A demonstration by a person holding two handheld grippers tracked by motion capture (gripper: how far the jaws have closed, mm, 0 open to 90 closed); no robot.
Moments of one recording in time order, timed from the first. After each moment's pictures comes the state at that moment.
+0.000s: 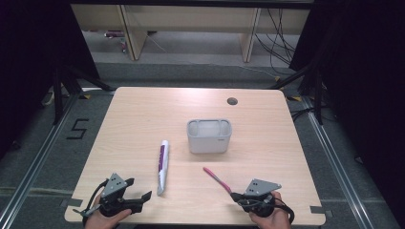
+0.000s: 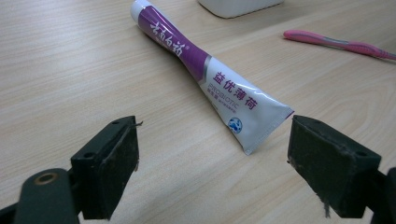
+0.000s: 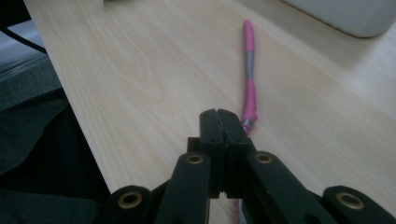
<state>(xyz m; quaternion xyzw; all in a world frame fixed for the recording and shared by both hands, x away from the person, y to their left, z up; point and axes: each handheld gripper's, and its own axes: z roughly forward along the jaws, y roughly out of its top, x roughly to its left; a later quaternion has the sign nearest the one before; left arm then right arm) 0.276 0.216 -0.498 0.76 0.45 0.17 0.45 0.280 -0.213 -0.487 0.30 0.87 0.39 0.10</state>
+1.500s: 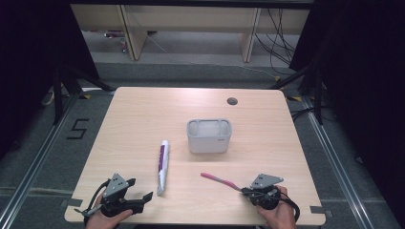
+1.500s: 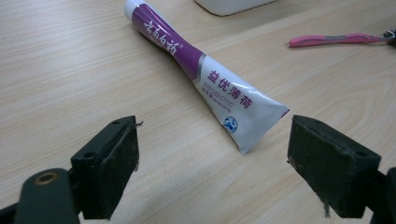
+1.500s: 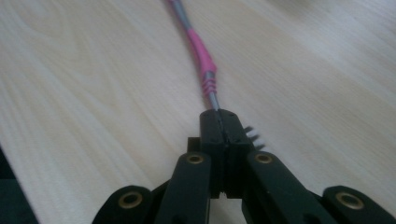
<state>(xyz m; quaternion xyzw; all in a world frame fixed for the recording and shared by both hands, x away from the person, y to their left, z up) 0.277 0.213 -0.498 0.76 0.44 0.16 0.45 0.302 -0.237 -0.501 0.35 0.87 0.32 0.13</state>
